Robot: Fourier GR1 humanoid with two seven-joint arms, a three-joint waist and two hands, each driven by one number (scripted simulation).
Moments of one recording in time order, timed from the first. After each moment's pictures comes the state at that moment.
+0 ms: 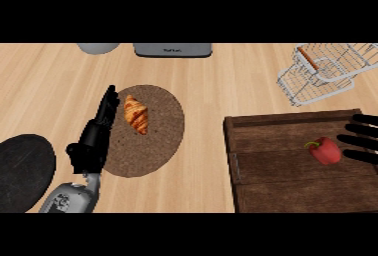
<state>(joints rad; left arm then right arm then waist) -0.16 0.21 -0.25 -1.53 0.04 0.33 0.01 -0.07 -1.10 0.05 -1.72 0.86 0.15 -0.98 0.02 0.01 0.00</state>
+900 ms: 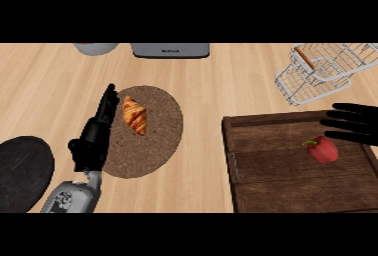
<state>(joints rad) -0.17 0.17 -0.21 -1.52 -0.01 0.31 0.03 -0.31 -0.97 0.20 -1.36 1.01 0.08 -1.07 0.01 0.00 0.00</state>
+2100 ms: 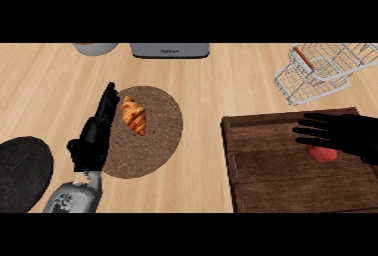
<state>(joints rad) -0.16 0.12 -0.16 -1.56 -0.08 0.26 0.06 -0.33 -0.78 0.24 -1.27 1.20 0.08 -1.04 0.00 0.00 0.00</state>
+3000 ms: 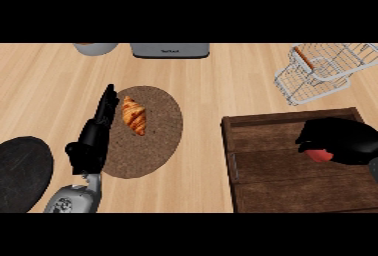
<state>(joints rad) -0.14 0.09 -0.14 -1.59 -0.11 0.23 0.07 -0.35 -0.66 0.22 -1.13 1.21 0.03 -1.06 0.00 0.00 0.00</state>
